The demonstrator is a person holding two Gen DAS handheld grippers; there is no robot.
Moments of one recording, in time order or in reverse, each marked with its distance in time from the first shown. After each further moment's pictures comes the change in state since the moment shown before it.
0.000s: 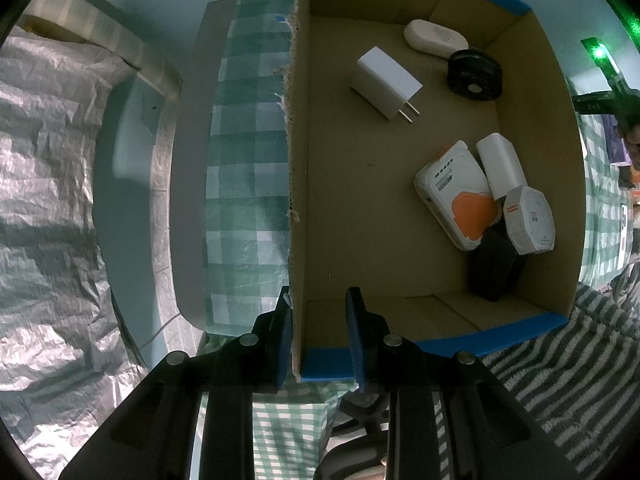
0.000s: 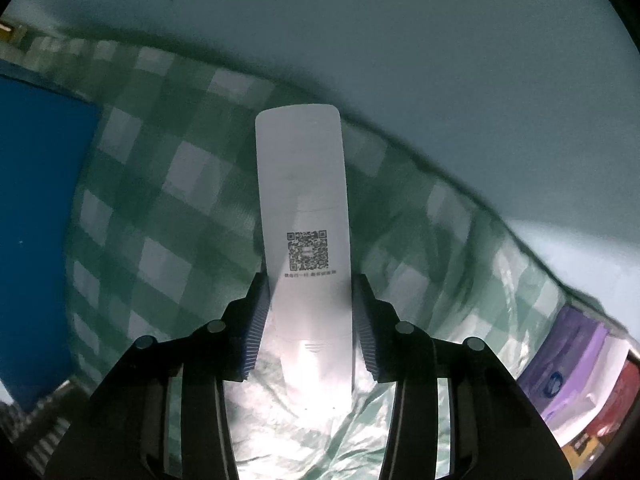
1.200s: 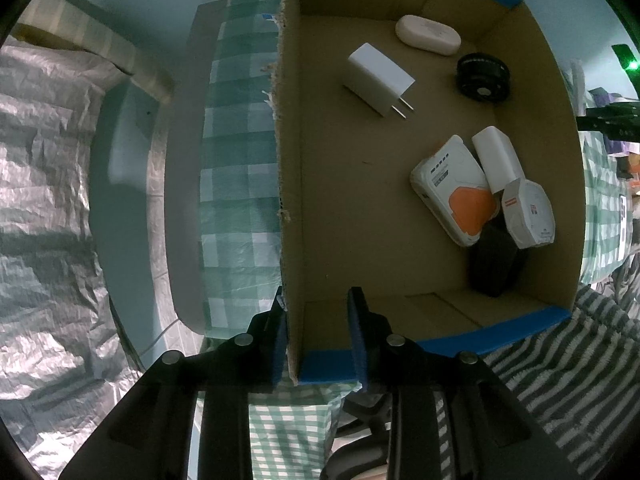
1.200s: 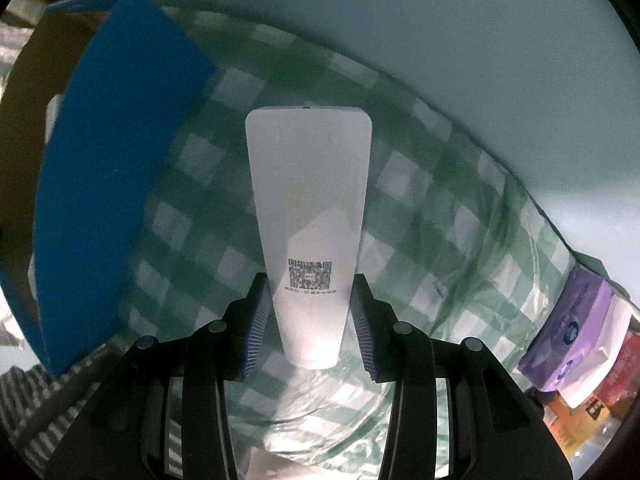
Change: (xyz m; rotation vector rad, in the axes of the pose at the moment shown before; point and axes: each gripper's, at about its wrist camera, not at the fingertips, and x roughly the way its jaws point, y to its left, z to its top) left arm 0.003 -0.002 0.000 0.029 -0.004 -0.005; right arm -0.039 0.061 -0.059 -0.054 -0.013 0.061
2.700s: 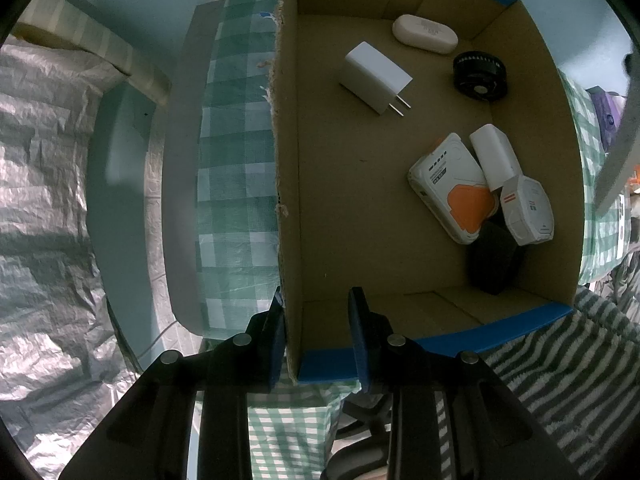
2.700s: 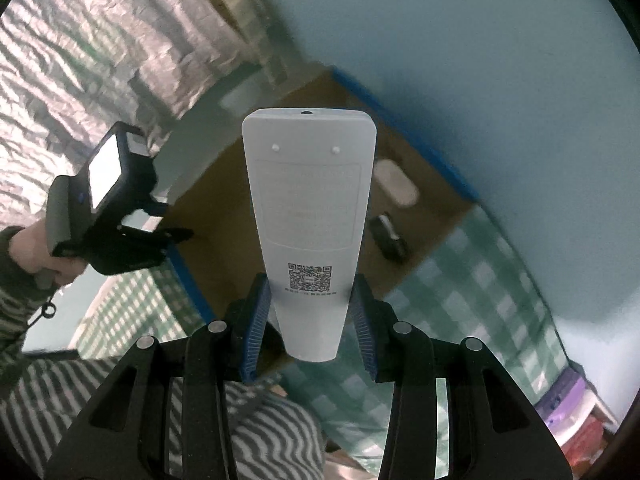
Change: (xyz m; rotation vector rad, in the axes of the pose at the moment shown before) left arm 0.002 -0.002 -0.001 0.004 -0.004 -0.004; right arm -0.138 0.184 0.020 -0.353 -0.186 0.183
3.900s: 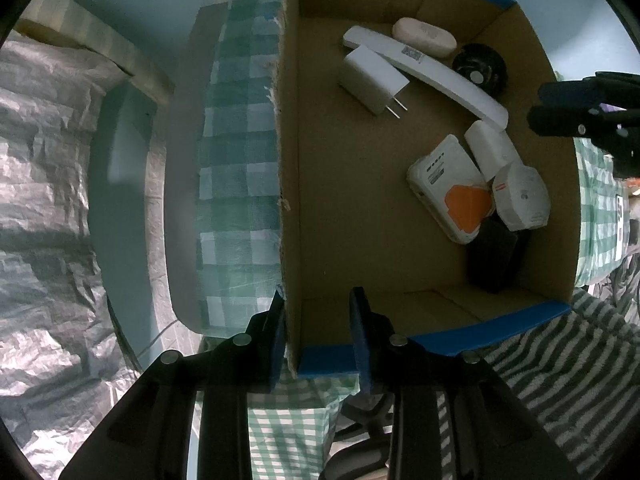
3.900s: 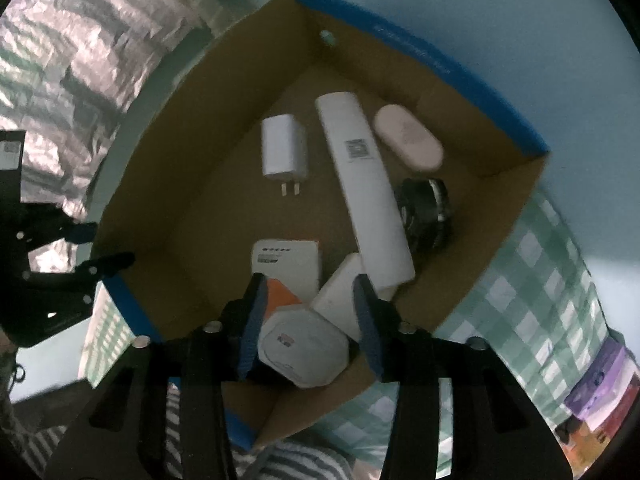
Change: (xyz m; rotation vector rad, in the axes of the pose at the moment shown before) left arm -0.009 -0.005 -0.003 -0.004 -0.020 -0.002; right arm 0.088 -0.019 0.003 0.183 0.051 -0.068
